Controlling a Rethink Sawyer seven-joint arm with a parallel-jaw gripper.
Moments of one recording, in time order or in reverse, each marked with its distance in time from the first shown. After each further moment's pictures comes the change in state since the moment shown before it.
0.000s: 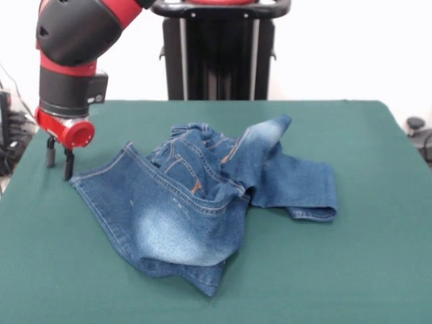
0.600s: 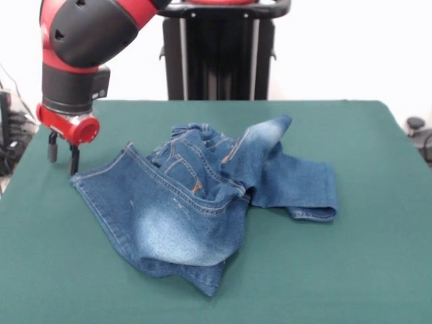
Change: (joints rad) arm 0.033 0.003 -0.005 0.000 -0.098 -0.024 0.000
